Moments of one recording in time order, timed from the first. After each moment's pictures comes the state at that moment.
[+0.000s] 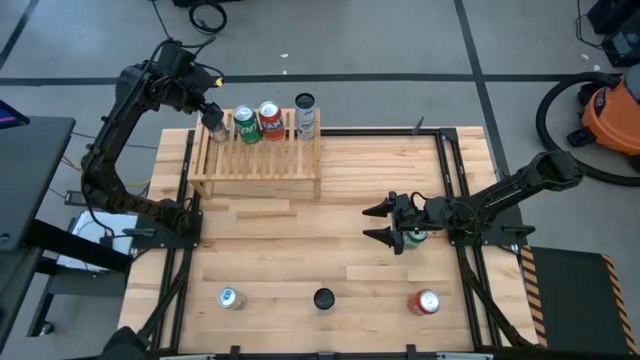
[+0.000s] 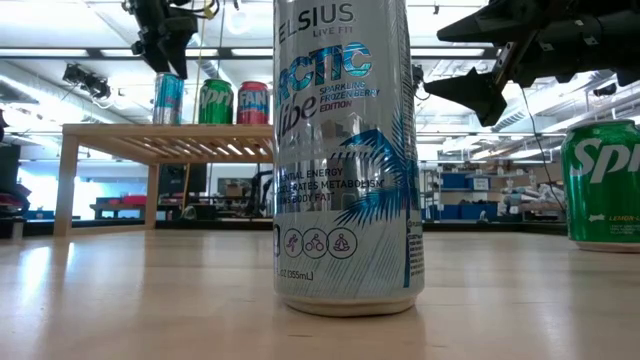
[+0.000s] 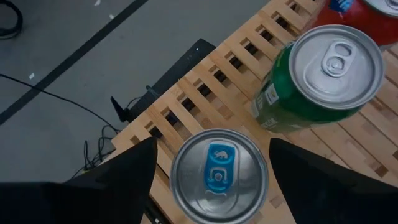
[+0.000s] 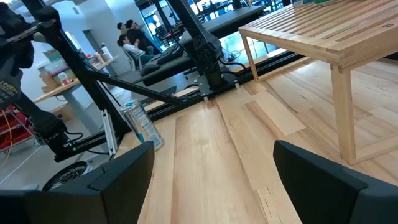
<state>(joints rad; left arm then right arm) 1.09 1.35 1.67 -1.31 0.01 0.26 0.25 1.08 0.28 0.72 0.27 0.42</state>
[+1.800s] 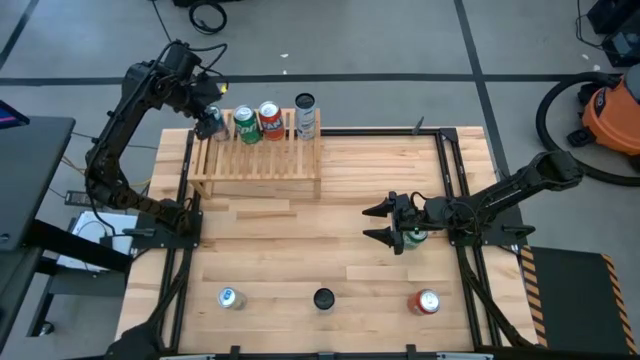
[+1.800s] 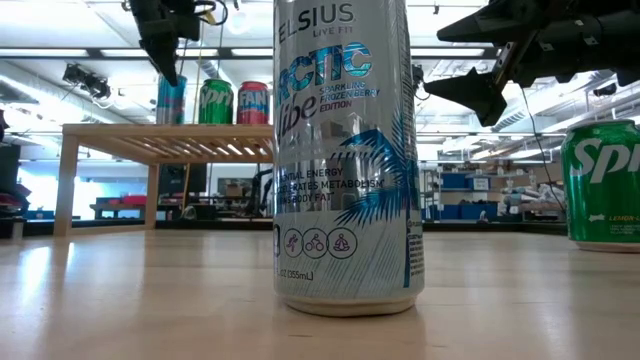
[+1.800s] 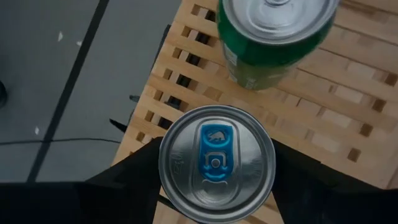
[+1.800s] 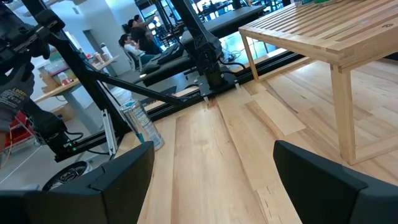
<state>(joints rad) 1.10 1.39 1.67 -1.39 0.06 0.69 0.25 1.08 0.28 0.72 0.27 0.42</state>
